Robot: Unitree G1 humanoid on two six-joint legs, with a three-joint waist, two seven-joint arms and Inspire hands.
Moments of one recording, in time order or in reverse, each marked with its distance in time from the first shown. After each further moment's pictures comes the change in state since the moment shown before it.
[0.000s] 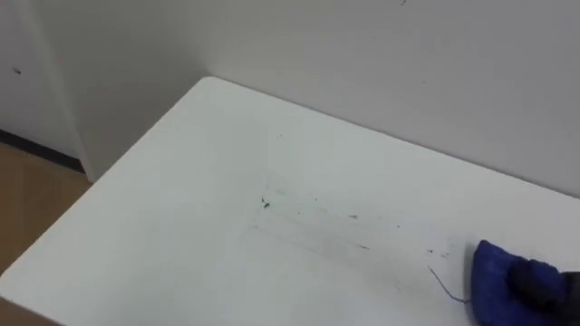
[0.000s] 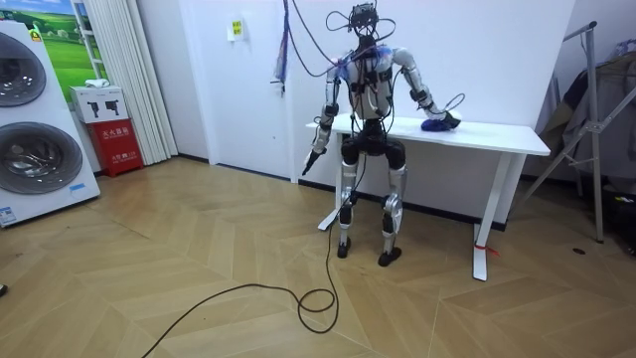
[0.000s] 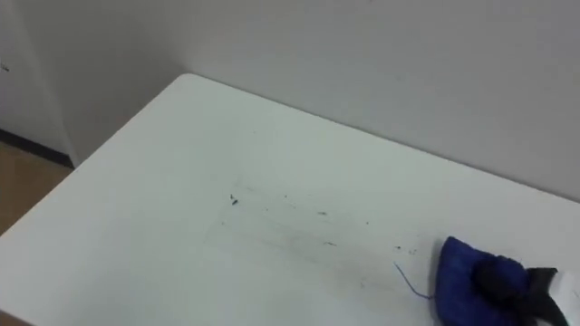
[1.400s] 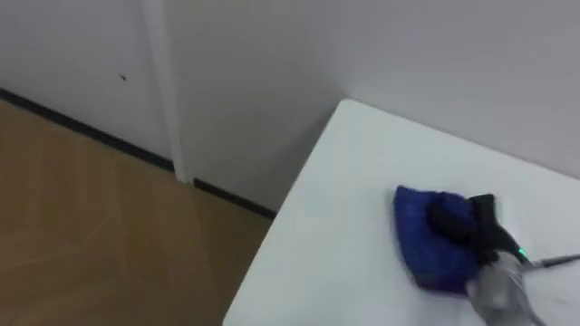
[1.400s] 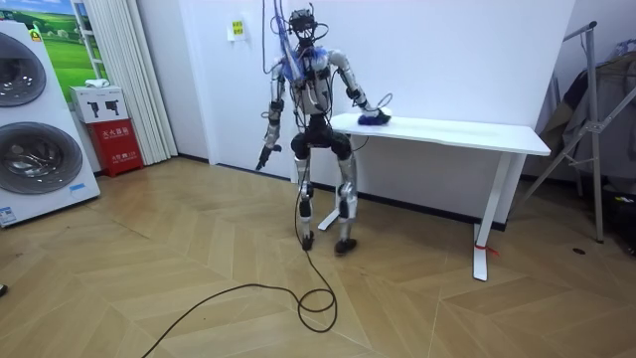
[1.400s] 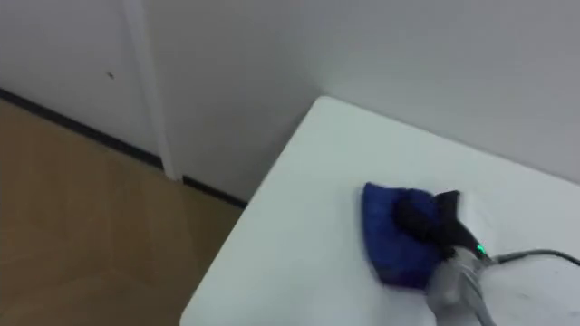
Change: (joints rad) left arm -0.017 0.027 0.016 0.008 0.048 -0.005 0.018; right arm 0.076 -0.023 -0.083 0.150 0.138 -0.159 -0.109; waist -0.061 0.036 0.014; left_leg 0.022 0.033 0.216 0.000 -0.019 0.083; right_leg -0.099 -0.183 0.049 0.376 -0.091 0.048
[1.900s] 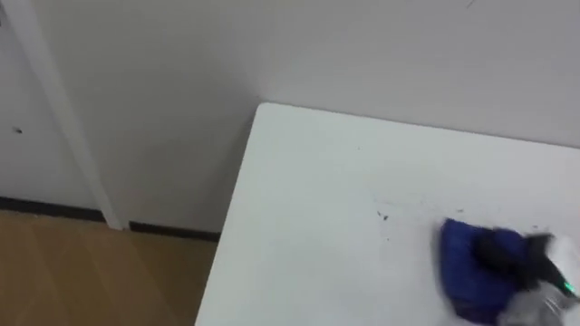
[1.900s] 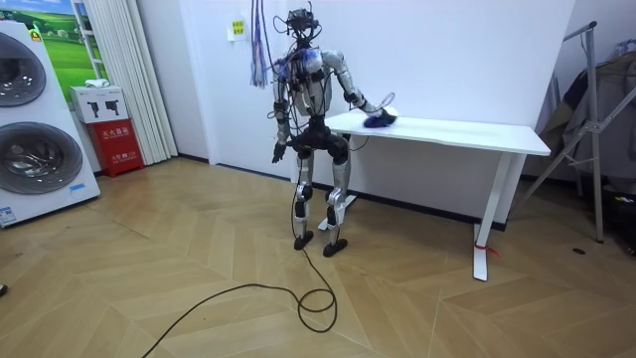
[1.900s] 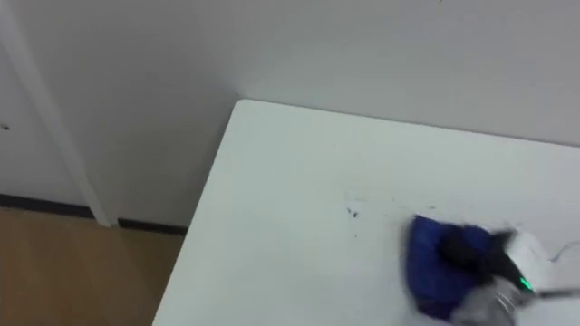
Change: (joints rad) left arm -0.041 -0.113 -0.116 0.020 0.012 0.072 0.061; right arm -0.206 0.135 0.269 -0.276 -0.248 0.218 0.187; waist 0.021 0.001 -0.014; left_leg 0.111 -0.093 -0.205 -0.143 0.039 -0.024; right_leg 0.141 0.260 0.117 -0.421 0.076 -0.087
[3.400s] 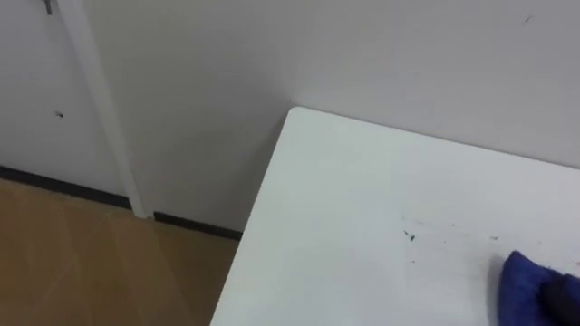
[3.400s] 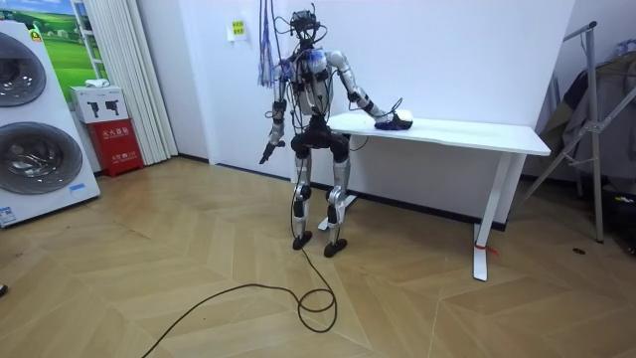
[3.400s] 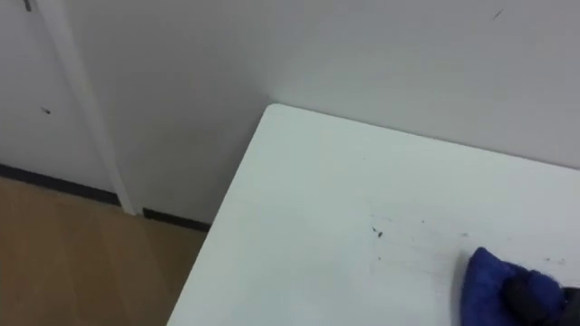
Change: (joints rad) left arm 0.080 0.029 0.154 -0.059 -0.044 0.003 0.021; right arm 0.323 -0.148 -0.446 0.243 0.166 -0.237 -0.228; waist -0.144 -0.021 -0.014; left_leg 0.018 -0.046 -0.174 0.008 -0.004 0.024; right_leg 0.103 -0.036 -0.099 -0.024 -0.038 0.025
